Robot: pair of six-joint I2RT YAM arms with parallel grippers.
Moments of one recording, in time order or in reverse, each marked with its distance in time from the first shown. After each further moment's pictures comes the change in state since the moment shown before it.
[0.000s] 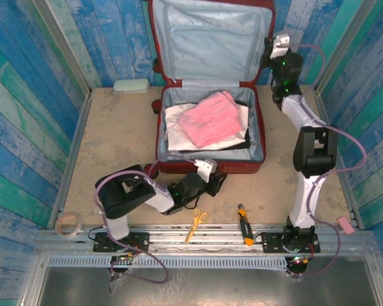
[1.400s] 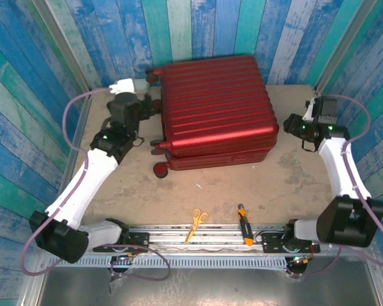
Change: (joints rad) left arm 0.721 -0.606 0.629 -1.351 -0.254 0.145; right arm -0.197 -0.723 -0.564 -1.214 -0.032 0.404
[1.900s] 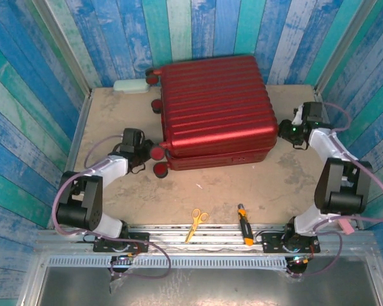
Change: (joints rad) left arm 0.135 0.260 -0.487 0.301 0.576 -0.447; right arm -0.010 0.277 -0.061 0.184 -0.103 0.040
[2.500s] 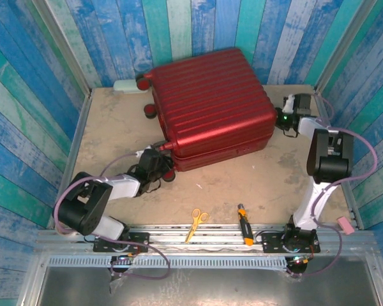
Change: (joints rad) left arm -0.292 -0.027 -0.280 0.385 -0.147 -0.277; right arm 0.038 0.390 0.243 0.338 -0.194 0.048
